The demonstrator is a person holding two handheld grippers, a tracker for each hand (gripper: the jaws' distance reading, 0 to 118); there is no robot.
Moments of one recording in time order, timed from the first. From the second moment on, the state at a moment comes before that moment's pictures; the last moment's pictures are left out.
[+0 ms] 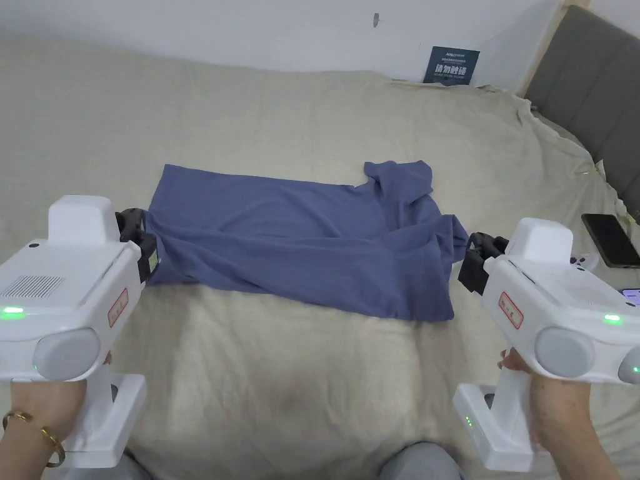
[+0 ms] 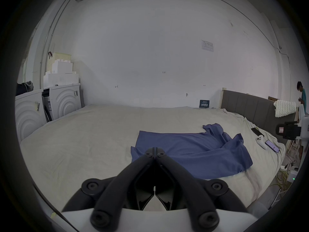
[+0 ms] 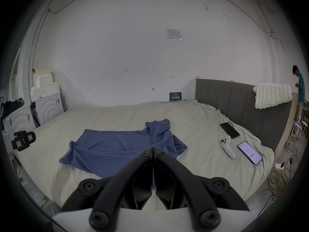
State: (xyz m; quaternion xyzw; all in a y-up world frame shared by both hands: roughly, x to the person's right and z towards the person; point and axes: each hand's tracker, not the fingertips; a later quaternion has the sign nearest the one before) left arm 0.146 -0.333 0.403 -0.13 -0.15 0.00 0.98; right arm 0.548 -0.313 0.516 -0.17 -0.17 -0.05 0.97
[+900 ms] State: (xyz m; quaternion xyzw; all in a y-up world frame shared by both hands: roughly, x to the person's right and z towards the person) left arm 0.158 -0.353 0.360 -0.20 -0.13 0.00 0.97; right arm 0.614 -0.414 0.379 -0.50 -0.18 -0.15 0.83
